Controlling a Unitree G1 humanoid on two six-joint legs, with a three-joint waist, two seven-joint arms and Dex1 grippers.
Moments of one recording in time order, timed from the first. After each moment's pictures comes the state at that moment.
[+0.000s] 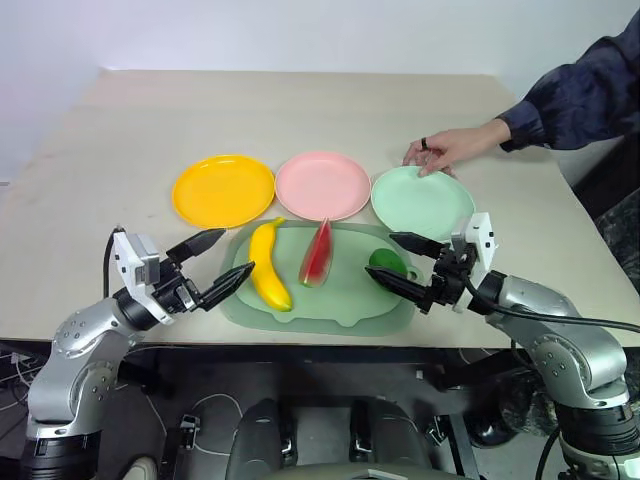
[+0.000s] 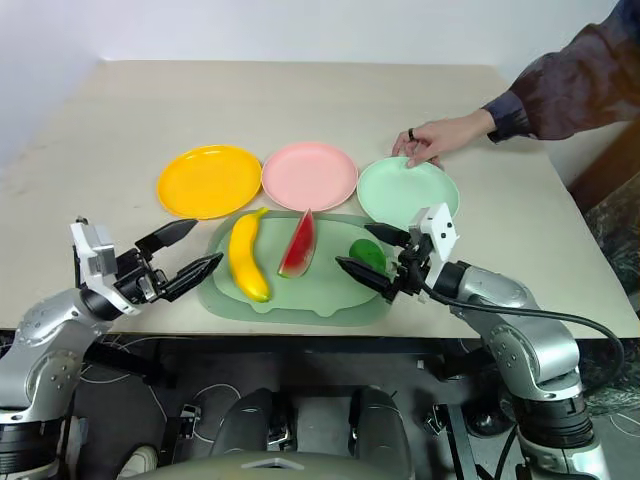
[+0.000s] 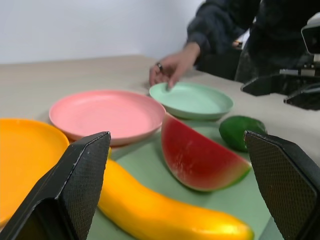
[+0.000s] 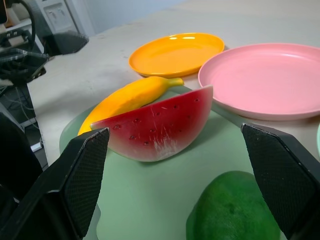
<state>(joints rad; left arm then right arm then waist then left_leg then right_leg) 0.04 0.57 0.26 -0.31 -0.69 0.23 -0.88 -0.17 -0.56 -0.09 -0.45 0.67 0.64 0.71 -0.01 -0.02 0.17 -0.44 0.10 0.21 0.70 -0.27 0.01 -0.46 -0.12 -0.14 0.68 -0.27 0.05</state>
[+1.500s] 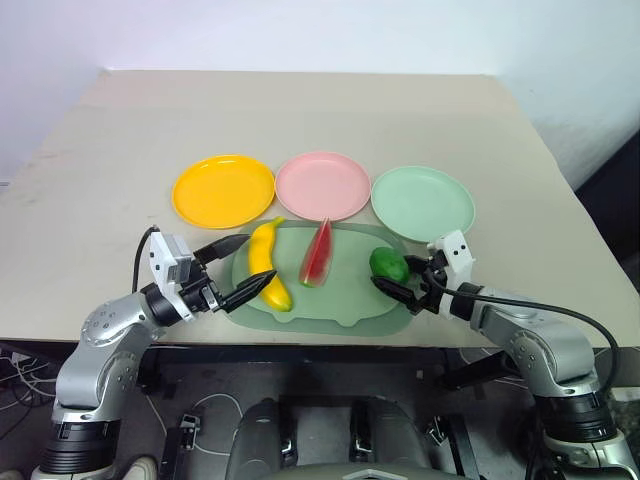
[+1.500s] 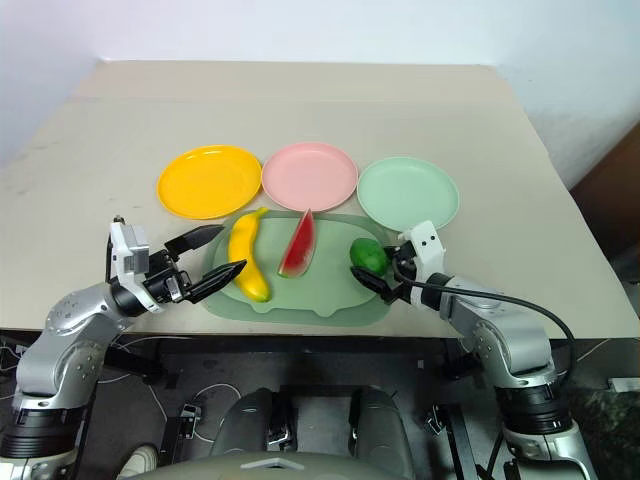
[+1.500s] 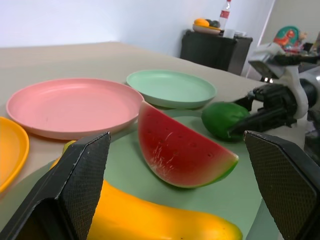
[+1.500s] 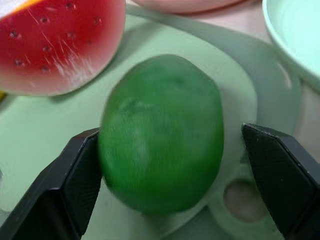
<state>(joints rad) -0.05 0.54 0.17 -0.26 -0.63 0.25 -0.92 -0.21 -0.53 -0.02 -0.27 0.53 0.76 0.55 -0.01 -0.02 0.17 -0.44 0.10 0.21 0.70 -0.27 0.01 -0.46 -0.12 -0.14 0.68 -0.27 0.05</state>
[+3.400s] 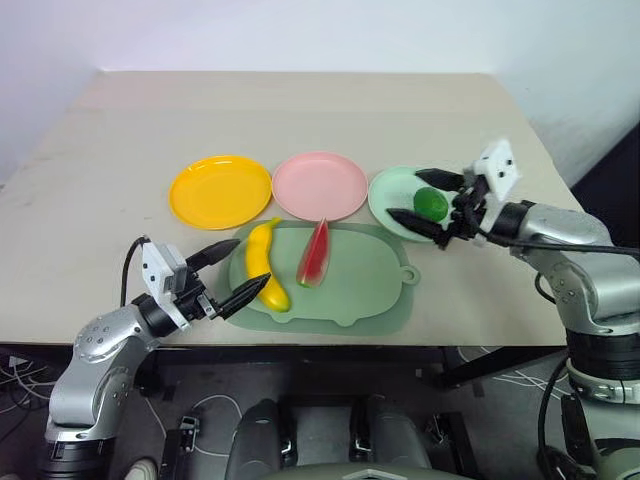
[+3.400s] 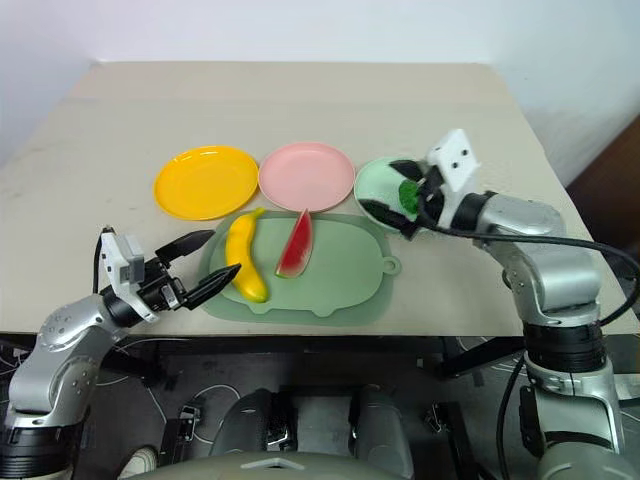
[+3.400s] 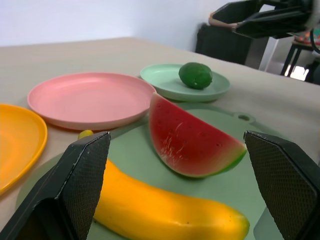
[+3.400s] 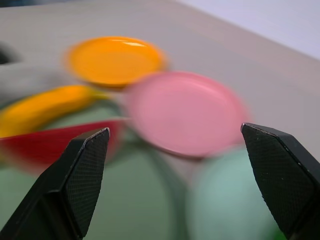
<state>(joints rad) 0.02 0.52 0.19 -0.32 -0.60 0.21 -0.86 -0.55 -0.67 -0.01 -0.27 0.46 0.66 0.85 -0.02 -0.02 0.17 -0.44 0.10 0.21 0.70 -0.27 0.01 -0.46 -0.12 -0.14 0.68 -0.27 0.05</state>
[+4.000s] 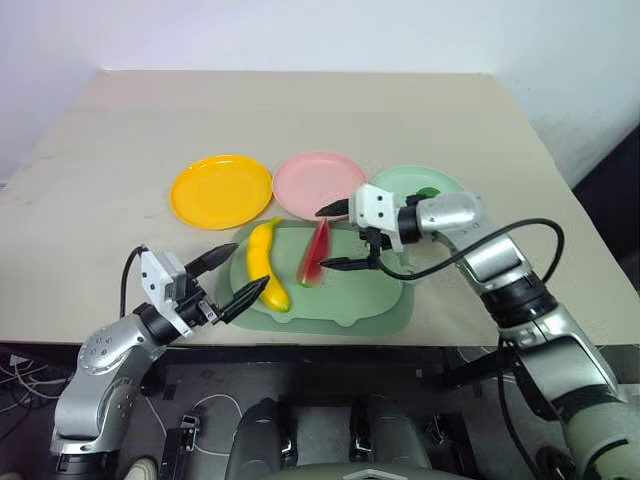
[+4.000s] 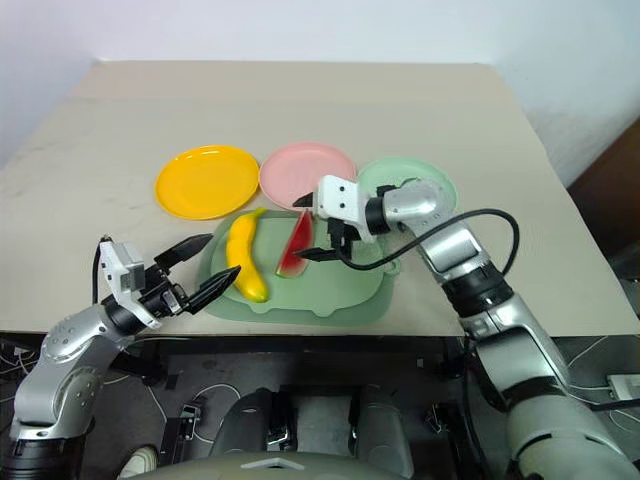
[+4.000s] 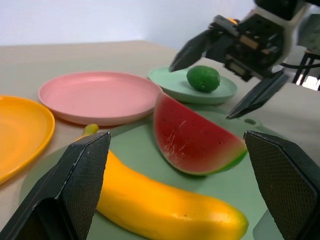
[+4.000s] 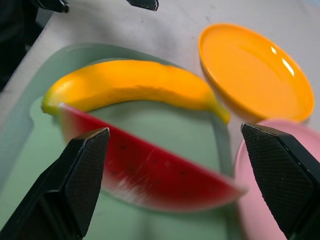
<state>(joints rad) 0.11 0.49 0.19 -0.38 -0.60 0.18 -0.80 -0.88 -0.49 0.39 0.25 0.11 0.07 1.17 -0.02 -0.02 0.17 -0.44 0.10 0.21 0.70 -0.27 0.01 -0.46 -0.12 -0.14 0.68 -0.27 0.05</state>
